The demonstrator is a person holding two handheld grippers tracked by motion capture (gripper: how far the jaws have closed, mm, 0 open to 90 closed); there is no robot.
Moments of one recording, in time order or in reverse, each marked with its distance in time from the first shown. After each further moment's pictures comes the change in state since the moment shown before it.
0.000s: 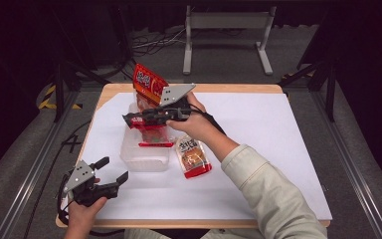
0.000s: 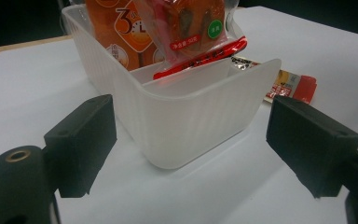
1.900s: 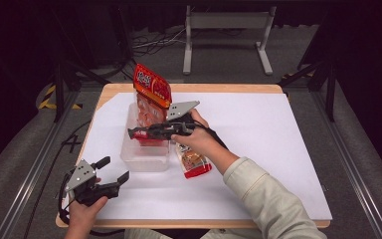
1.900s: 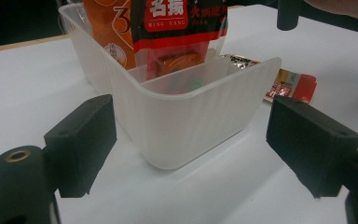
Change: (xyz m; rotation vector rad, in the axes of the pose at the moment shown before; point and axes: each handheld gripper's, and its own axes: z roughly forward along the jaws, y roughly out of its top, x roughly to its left) left arm 0.000 0.000 0.002 0.006 -0.005 0.005; right arm 0.015 -0.056 0.010 0.022 0.018 0.149
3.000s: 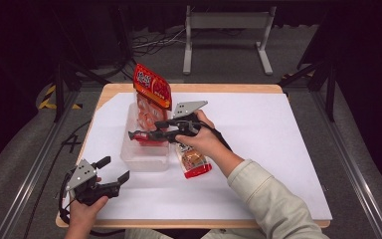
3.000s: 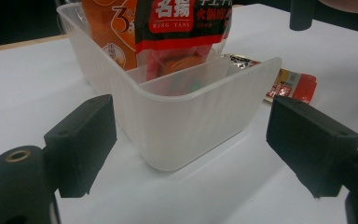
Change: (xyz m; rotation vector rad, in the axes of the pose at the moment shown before) left arm 0.000 0.001 0.003 0.004 -0.004 0.001; right arm 0.002 -0.004 -0.014 -0.063 0.007 0.109
